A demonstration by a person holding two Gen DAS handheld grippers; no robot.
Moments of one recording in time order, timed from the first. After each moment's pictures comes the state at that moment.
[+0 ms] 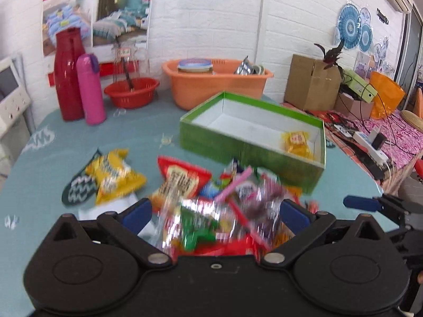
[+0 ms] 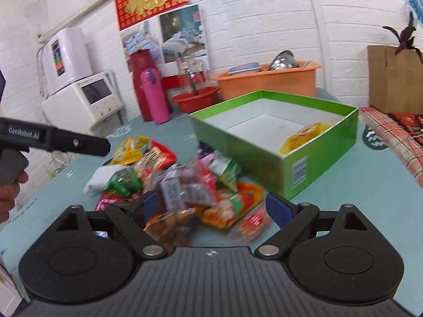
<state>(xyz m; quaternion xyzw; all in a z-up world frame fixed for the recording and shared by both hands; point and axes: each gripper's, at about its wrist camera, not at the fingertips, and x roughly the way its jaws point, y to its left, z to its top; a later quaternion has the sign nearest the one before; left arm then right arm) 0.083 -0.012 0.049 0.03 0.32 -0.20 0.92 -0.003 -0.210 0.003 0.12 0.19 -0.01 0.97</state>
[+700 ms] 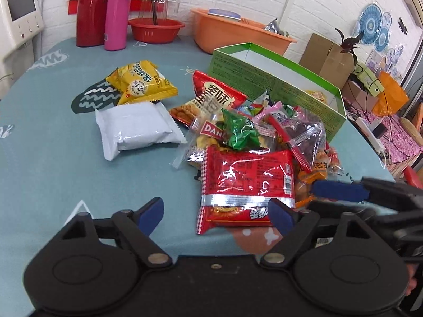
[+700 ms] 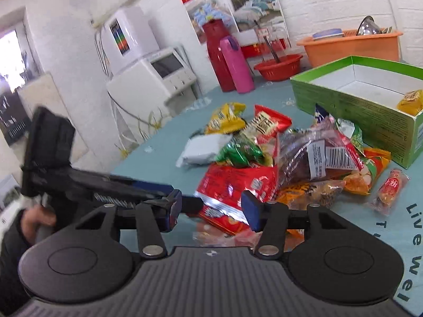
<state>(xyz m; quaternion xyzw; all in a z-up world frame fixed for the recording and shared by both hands) 0.072 0.051 -0.010 -0.04 0.40 -0.20 0.89 0.027 -0.129 -0.001 0.16 0.24 0.13 0.95</state>
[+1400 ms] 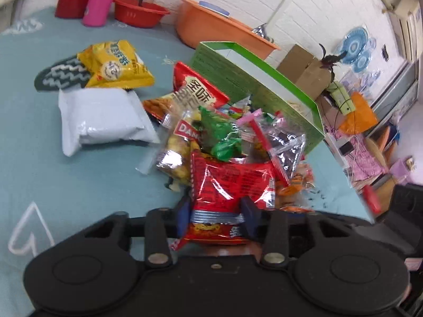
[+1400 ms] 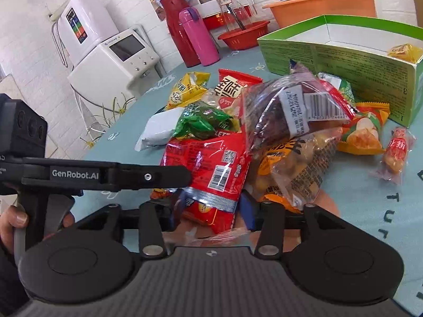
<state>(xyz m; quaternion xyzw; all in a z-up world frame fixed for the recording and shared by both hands) 0.098 0.059 -0.026 -0.13 0.41 -0.27 0.86 0.055 -0.128 -0.029 0.20 0.29 0.08 0.93</state>
